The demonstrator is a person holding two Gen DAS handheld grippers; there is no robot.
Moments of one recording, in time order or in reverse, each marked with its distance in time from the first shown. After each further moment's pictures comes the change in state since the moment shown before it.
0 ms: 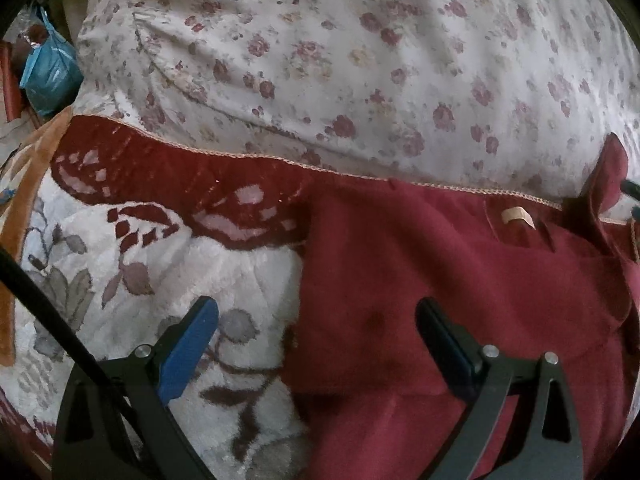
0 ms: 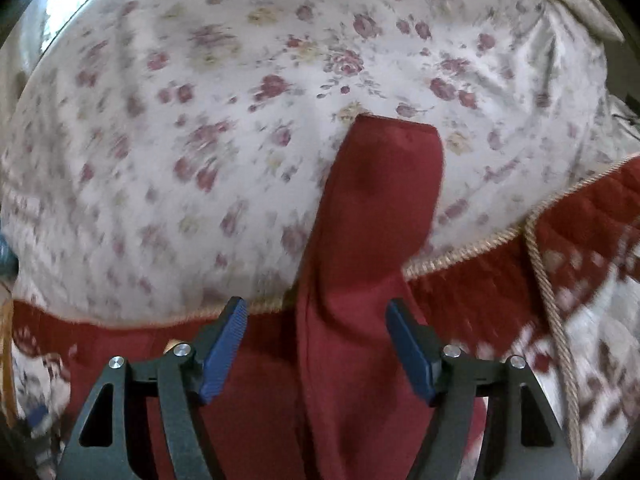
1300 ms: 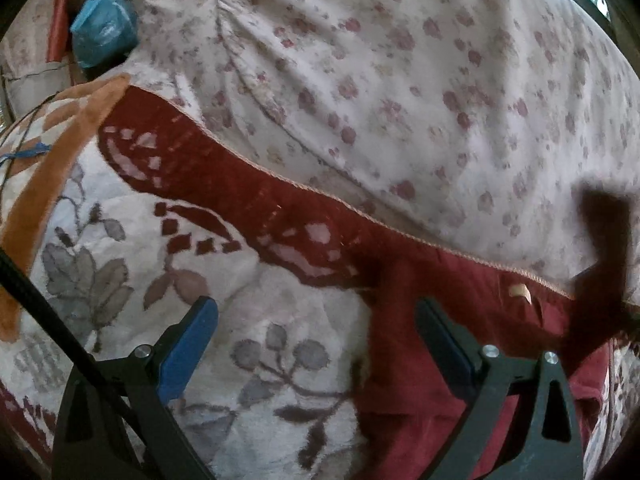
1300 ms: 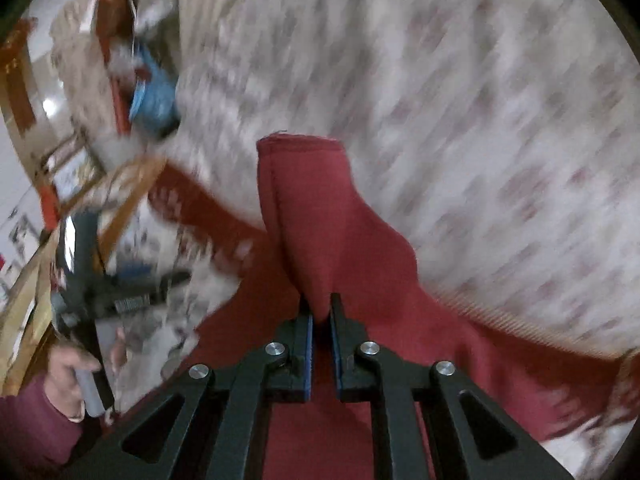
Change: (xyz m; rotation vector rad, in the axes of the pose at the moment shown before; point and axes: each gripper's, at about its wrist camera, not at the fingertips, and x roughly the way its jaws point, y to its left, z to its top) left arm -0.026 0.071 0.016 -0.221 -0.067 -0.057; right arm -0.067 0.200 -0.072 -0.543 0.183 0.473
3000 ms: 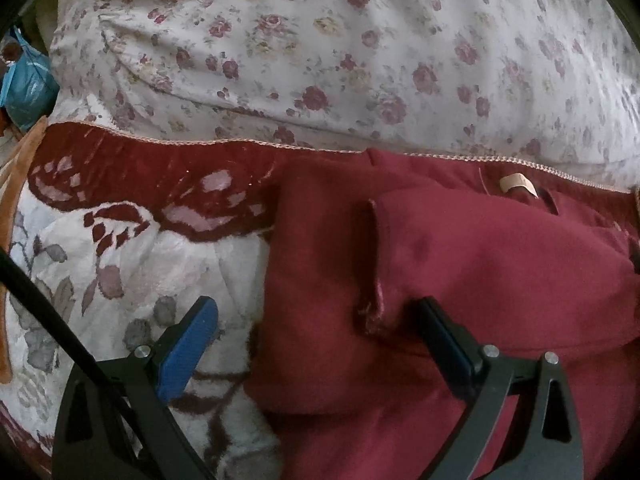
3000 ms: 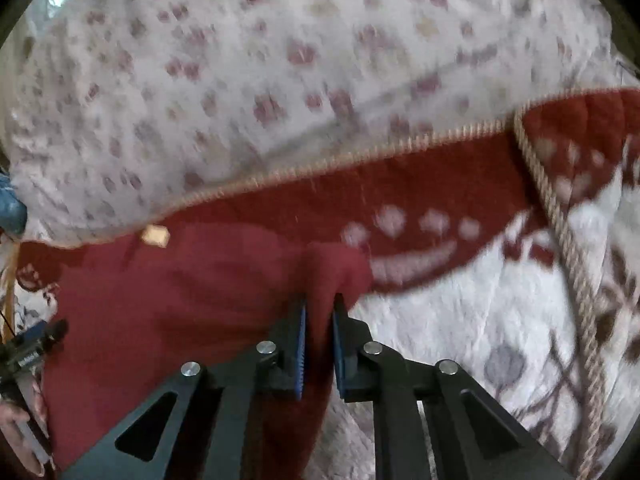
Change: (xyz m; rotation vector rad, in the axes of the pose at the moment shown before) left arm 0.051 -0.085 -0.042 0.295 0.137 0.054; right arm -0.035 -0.208 -0.140 0.537 0.007 -0.379
